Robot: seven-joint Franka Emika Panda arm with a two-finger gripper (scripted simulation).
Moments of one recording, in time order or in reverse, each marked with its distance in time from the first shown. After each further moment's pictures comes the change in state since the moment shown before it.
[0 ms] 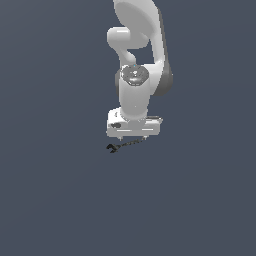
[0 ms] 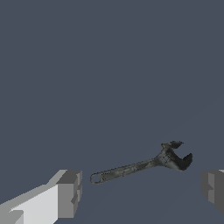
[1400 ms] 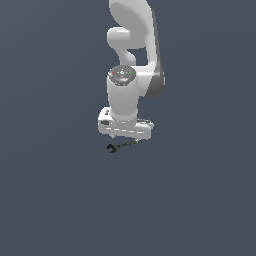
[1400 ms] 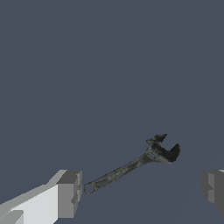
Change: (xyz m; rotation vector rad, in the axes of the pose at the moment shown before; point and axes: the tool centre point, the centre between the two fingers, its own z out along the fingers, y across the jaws) arm 0.000 0.032 0.001 0.000 0.013 0.213
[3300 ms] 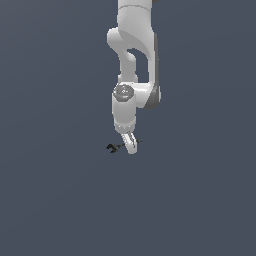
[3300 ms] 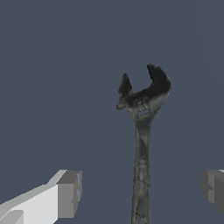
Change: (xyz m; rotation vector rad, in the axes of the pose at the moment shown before) arm -0.045 0.008 0.085 -0.003 -0.003 1.041
